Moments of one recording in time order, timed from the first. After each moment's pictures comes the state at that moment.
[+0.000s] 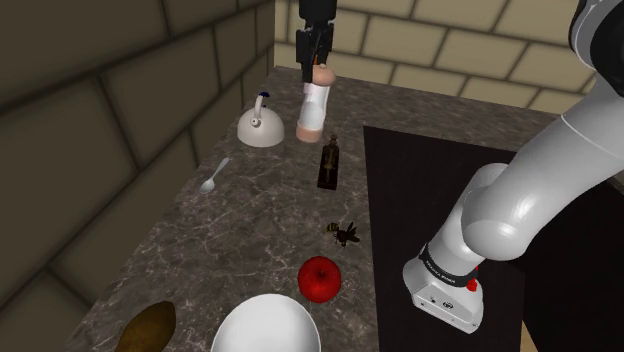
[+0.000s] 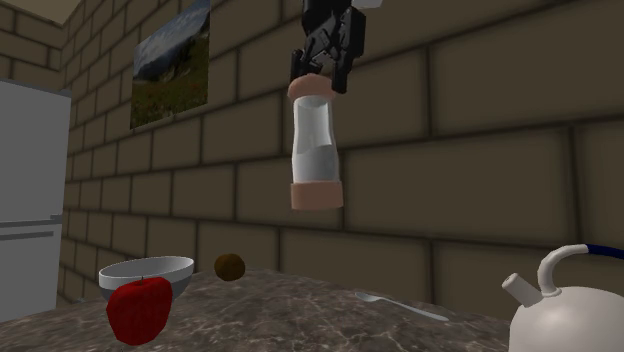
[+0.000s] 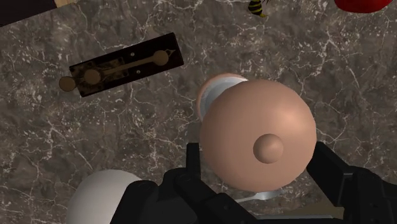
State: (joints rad) arm 0.08 -0.20 0.03 -1.77 0.00 1.48 -0.12
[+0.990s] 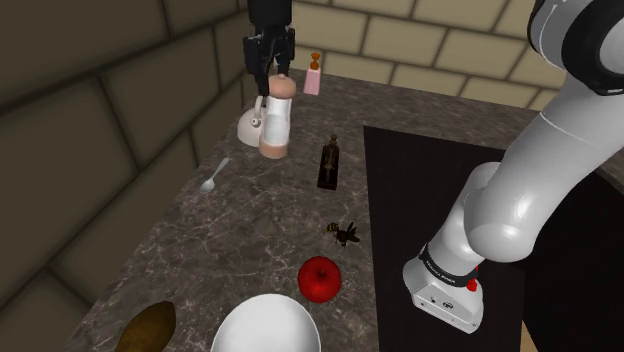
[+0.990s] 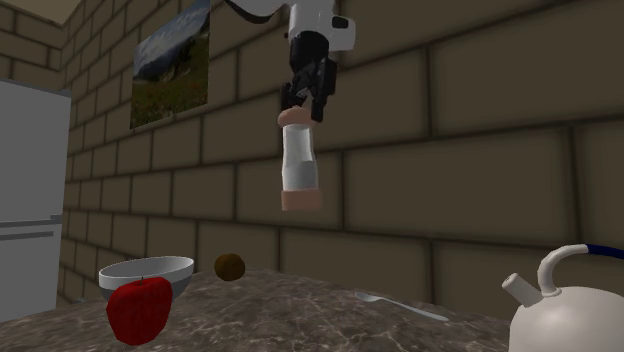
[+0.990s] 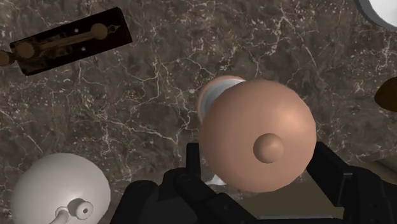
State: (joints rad) arm 0.17 -0.06 0.15 -1.63 0.02 1.48 0.08
